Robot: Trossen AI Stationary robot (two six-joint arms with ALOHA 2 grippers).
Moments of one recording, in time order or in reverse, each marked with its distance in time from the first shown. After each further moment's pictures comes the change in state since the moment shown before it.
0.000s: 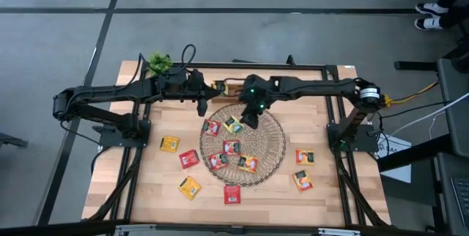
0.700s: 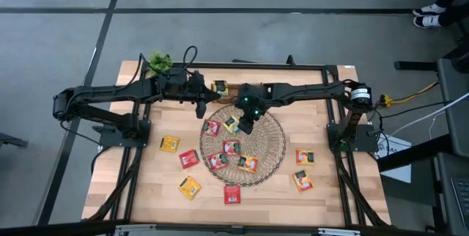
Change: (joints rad) left arm 0.000 0.002 0.000 -0.031 0.077 -0.007; right arm 0.038 0.086 0.002 0.006 0.059 0.130
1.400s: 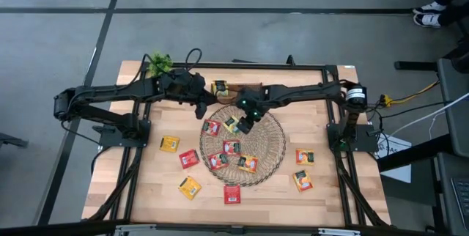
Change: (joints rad) left arm 0.019 0.013 -0.001 -0.106 -0.001 -0.053; right arm 0.003 0.052 0.000 -0.063 0.071 0.142
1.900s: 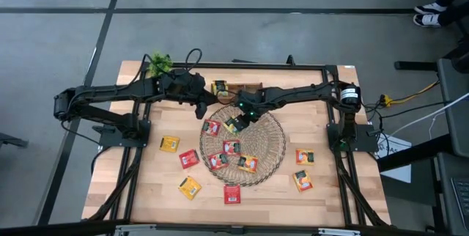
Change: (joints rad) left arm 0.000 0.000 0.000 -0.001 -0.003 0.000; right arm 0.000 0.060 0.000 0.028 0.102 0.225
